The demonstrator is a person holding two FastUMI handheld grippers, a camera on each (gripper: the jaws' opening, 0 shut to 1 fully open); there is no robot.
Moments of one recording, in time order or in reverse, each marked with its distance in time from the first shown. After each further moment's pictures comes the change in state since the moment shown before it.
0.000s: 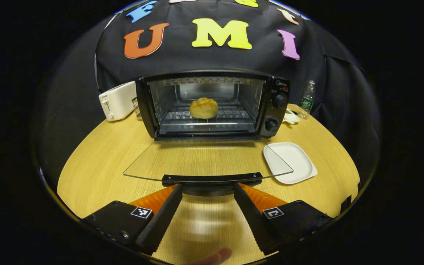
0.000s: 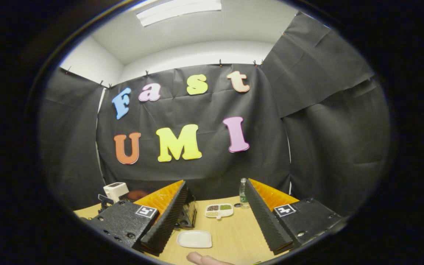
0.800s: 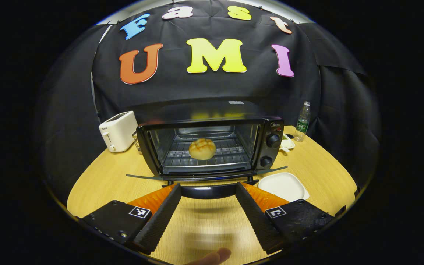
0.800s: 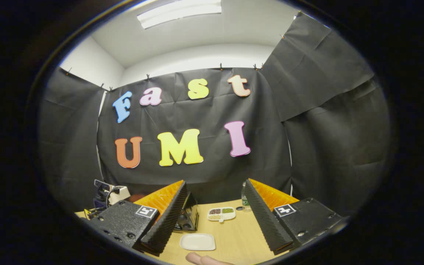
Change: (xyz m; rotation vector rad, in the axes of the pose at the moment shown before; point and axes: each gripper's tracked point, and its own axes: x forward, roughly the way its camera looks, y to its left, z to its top) left arm -0.005 0.002 0.088 0.046 -0.161 -0.007; right arm -0.003 0.009 0.015 -0.021 -0.041 -0.015
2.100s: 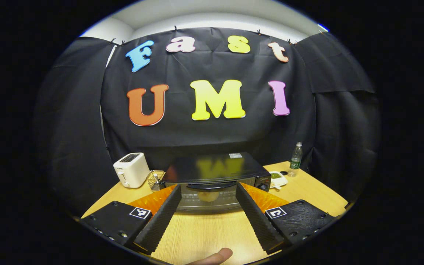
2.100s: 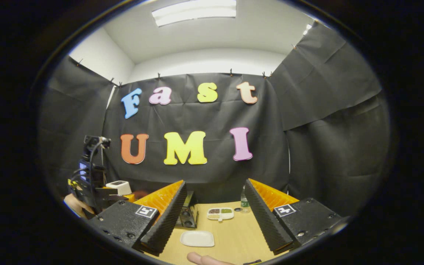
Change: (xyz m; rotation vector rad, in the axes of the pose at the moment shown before) left arm -0.096 0.015 0.114 -0.006 -0.301 0.019; right arm -0.044 0.039 0.015 -0.075 -0.011 0.024
